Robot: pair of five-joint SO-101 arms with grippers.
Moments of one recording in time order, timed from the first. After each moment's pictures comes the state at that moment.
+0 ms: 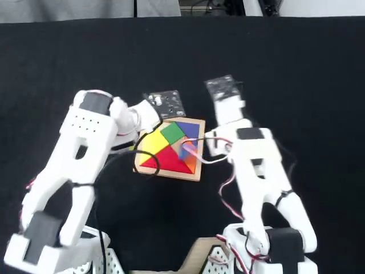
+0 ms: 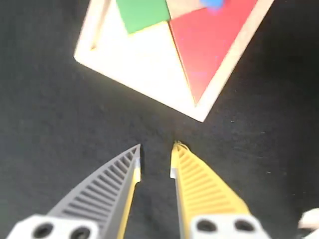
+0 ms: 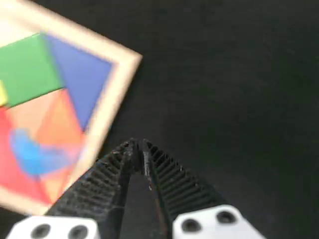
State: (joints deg) left arm 12.1 -7.8 13.1 82.4 -60.8; right arm -1.0 -19.6 49.3 44.4 11.3
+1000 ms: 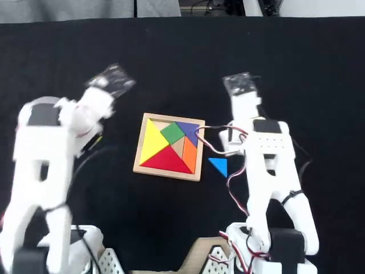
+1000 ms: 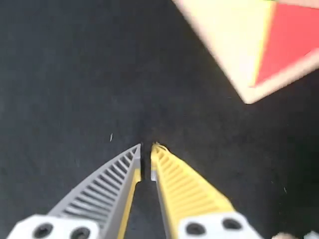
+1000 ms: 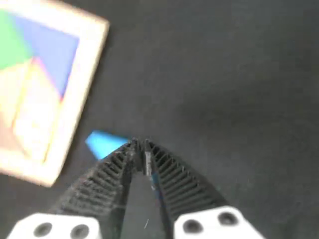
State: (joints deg) left arm -7.7 -29.3 29.0 78.2 -42.2; right arm 1.1 -19.6 41.1 62.6 19.0
